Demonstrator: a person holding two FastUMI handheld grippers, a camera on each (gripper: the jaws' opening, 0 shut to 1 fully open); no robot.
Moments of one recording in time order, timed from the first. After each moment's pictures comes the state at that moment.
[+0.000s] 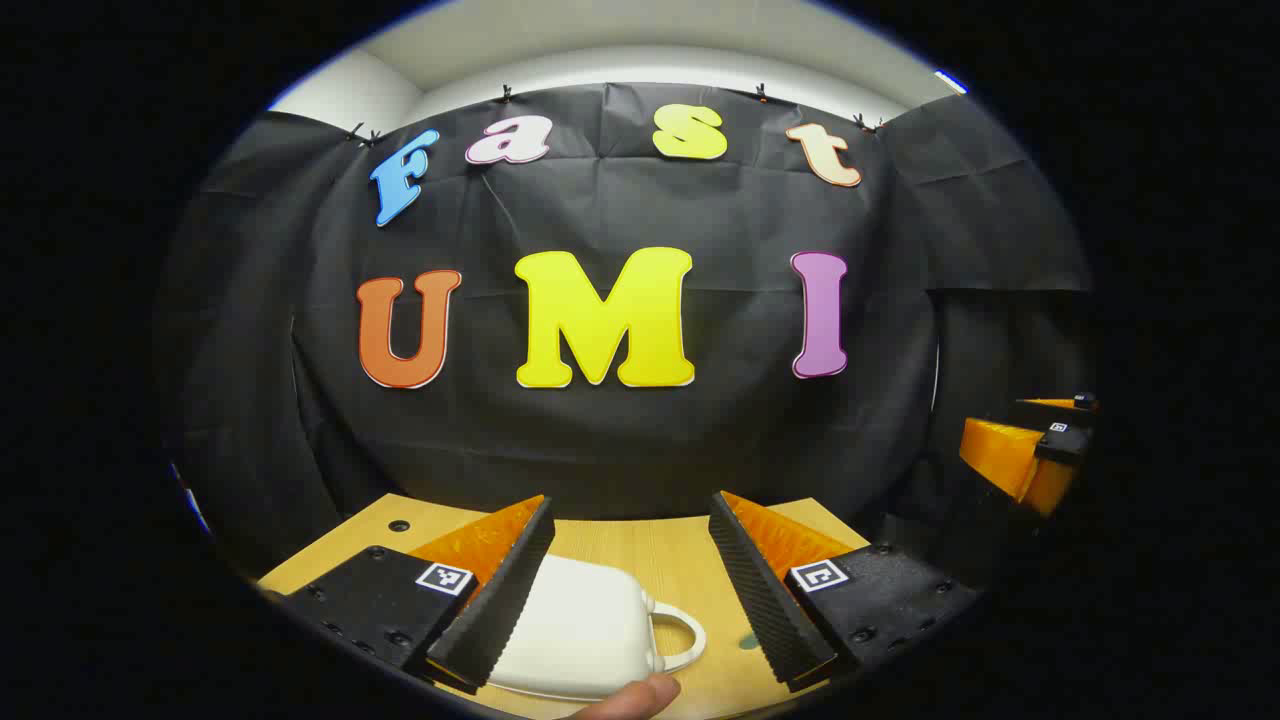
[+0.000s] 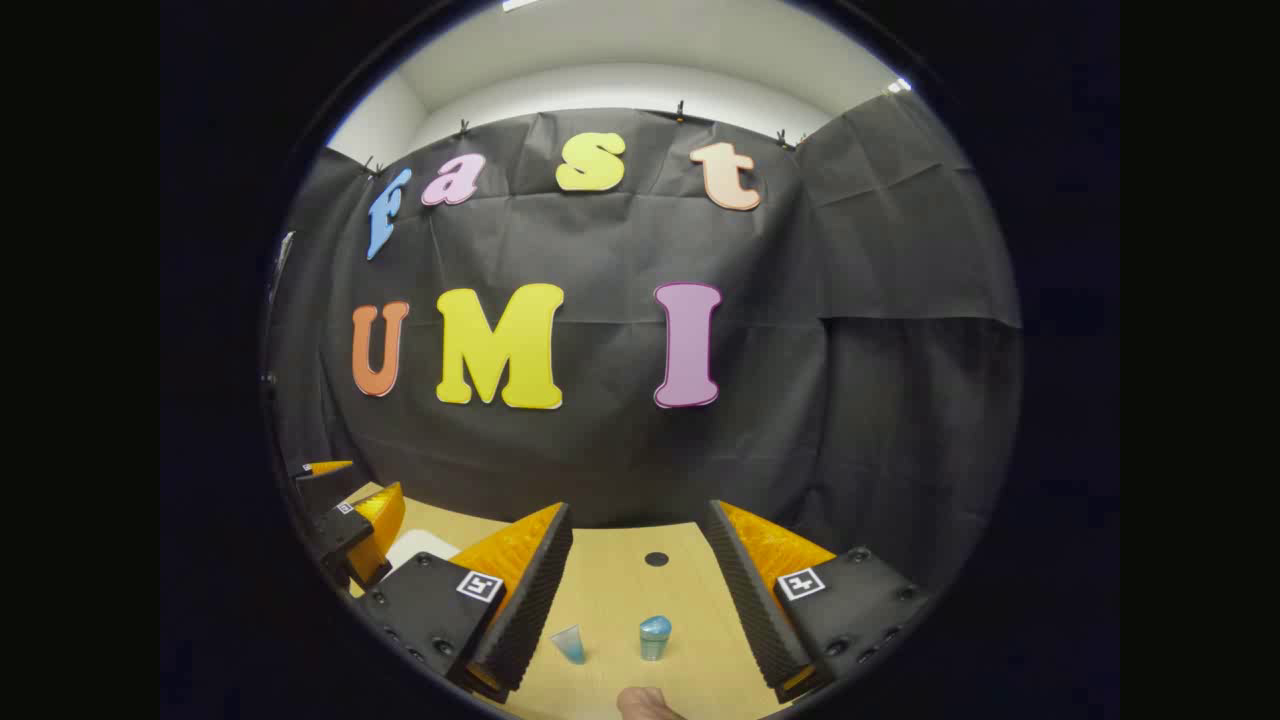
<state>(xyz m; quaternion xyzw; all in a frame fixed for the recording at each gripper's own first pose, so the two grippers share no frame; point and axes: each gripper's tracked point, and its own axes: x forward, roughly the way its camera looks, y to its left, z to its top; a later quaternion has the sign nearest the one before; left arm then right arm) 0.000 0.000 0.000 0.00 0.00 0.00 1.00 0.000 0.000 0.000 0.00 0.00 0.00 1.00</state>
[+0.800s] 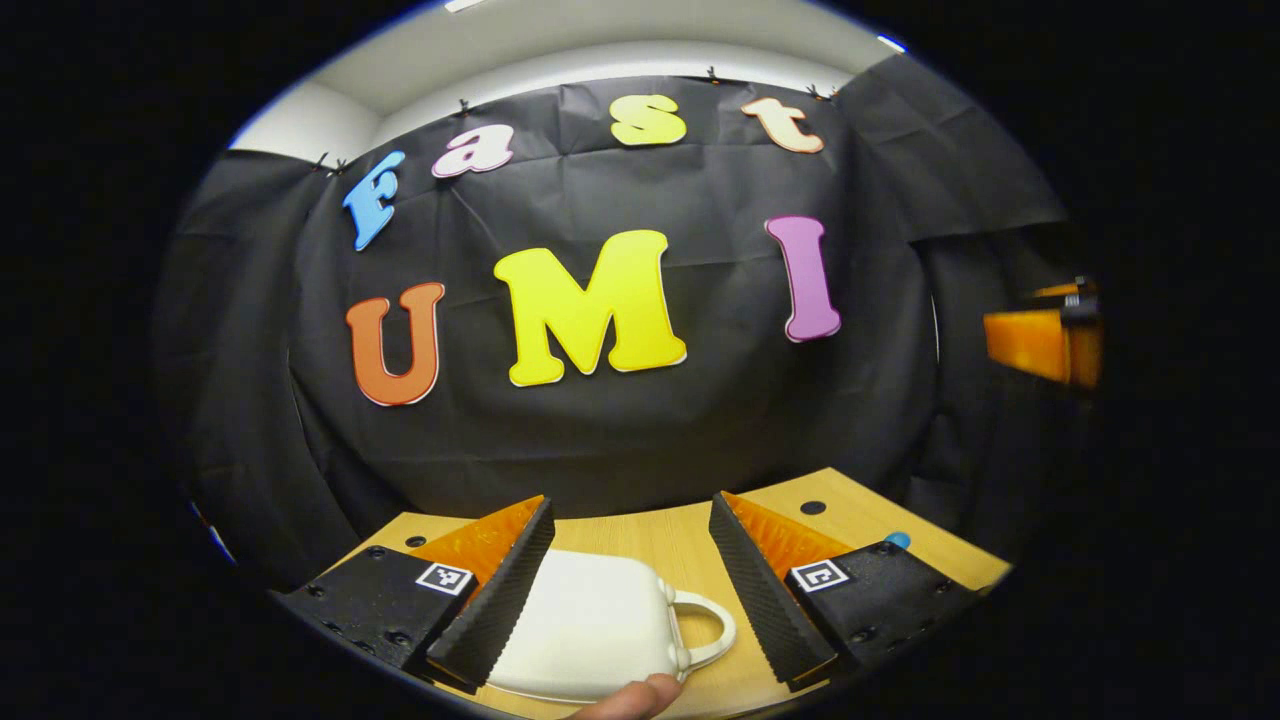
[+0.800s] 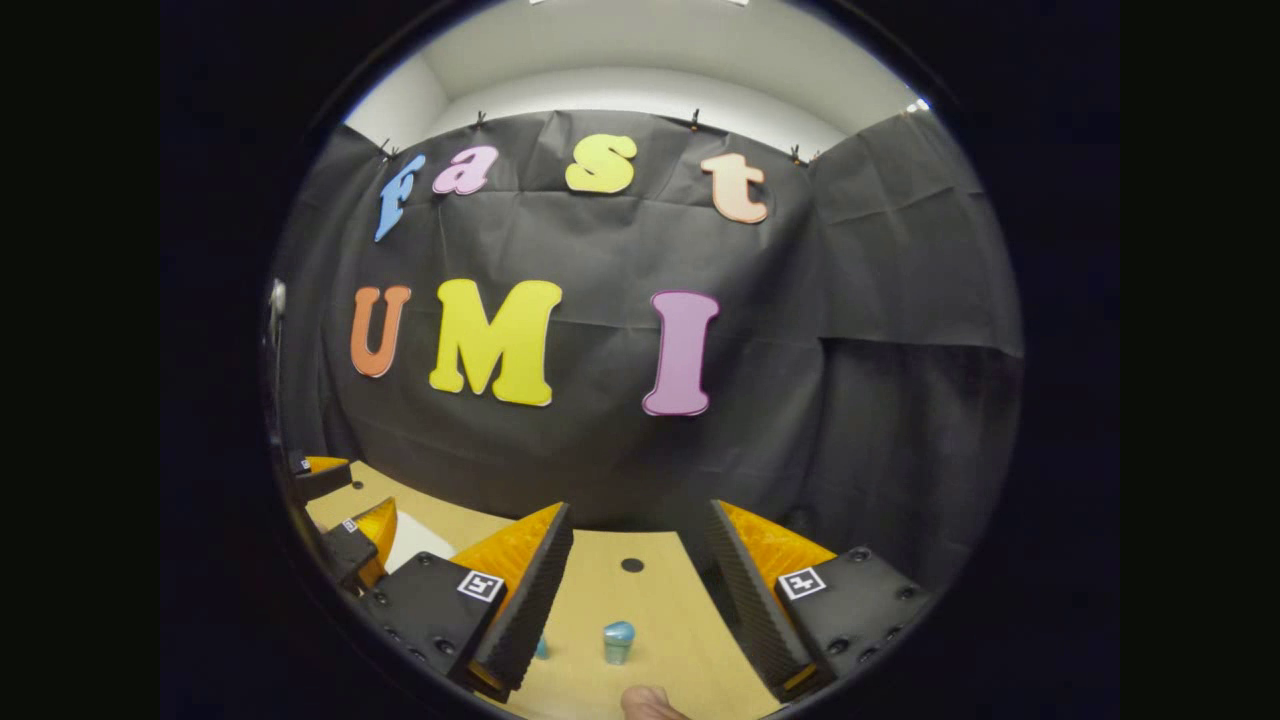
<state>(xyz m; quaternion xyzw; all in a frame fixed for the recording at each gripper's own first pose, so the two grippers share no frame) 0.015 -0.016 -0.051 0.09 0.01 0.00 1.00 0.004 -0.043 0.010 -0.05 -0.03 -0.02 1.00</state>
